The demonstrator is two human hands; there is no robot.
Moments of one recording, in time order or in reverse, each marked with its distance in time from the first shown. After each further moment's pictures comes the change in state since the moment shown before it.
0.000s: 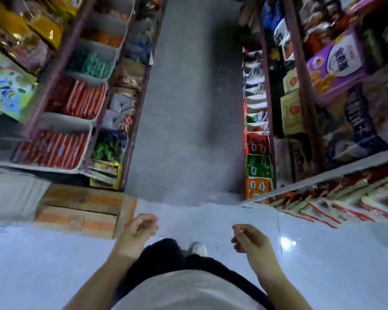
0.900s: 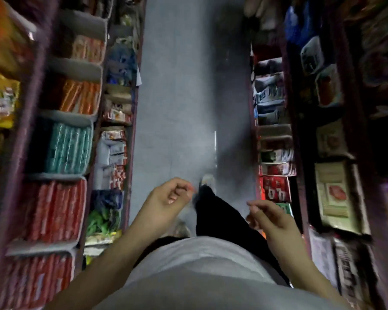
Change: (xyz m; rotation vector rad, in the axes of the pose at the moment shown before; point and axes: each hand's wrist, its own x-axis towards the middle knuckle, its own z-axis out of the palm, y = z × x) left_hand 0.380 0.297 -0.024 0.132 -0.244 0.207; right_hand 0.318 -0.305 0.078 0.042 0.069 -0.103
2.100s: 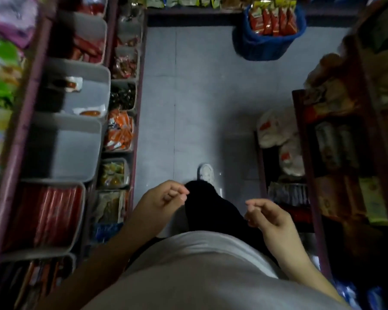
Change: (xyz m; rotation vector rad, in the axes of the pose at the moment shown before) left_hand 0.904 0.379 -0.266 0.135 0.015 0.000; right_hand 0.867 -0.519 0.123 -0.005 -0.015 -0.007
